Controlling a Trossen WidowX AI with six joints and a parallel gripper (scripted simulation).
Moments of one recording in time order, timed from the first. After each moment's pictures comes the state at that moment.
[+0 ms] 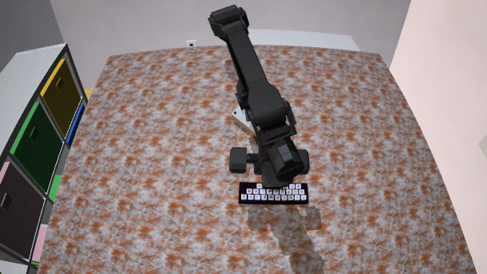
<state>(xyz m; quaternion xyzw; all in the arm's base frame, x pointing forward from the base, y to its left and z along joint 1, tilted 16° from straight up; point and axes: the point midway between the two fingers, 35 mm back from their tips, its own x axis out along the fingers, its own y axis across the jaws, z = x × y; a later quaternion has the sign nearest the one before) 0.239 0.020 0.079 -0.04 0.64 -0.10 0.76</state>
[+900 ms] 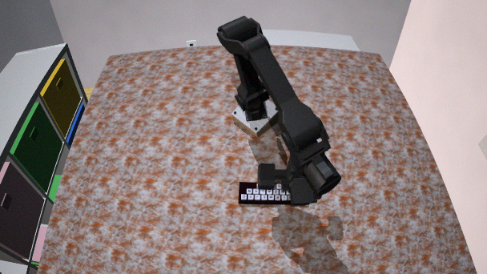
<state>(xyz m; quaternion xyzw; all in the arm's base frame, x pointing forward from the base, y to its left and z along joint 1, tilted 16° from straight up) 0.287 0.079 0.066 -0.03 0.63 -0.10 0.77</state>
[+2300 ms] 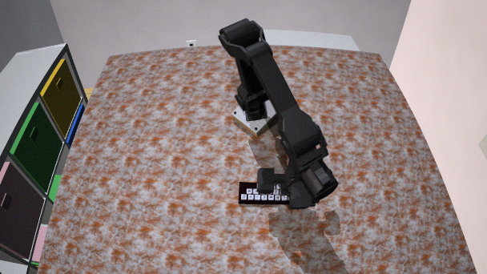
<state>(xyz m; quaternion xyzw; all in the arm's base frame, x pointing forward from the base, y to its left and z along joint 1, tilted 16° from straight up) 0.289 0.075 0.046 -0.04 0.63 -0.11 0.77</state>
